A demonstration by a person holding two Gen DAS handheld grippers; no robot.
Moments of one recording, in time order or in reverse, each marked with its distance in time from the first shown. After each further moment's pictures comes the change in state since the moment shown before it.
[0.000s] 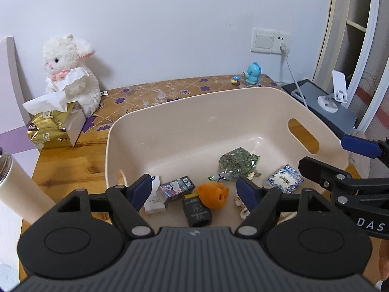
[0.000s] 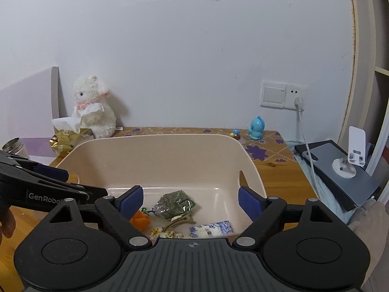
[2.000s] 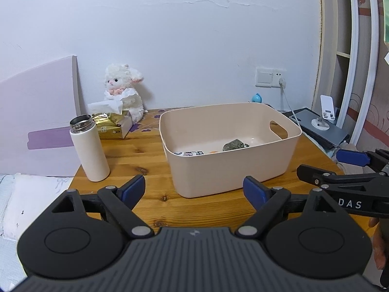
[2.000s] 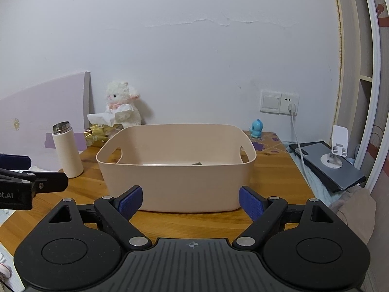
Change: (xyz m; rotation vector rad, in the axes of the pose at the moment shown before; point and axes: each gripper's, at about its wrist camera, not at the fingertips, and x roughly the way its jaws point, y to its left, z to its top) left arm -0.173 -0.018 -0.124 -0.044 -0.229 0.115; right arm -0.137 0.016 -0.063 -0.031 -0.078 0.043
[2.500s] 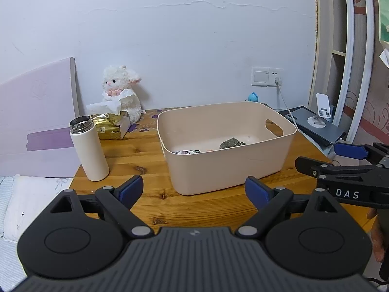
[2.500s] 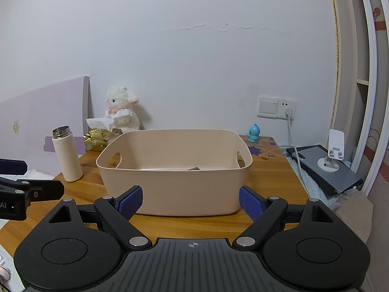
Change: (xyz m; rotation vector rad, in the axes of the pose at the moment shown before) left arm -0.008 0.000 -0.001 0.013 0.003 -0.016; right arm -0.006 0.000 0.003 0.001 -0.017 -0.011
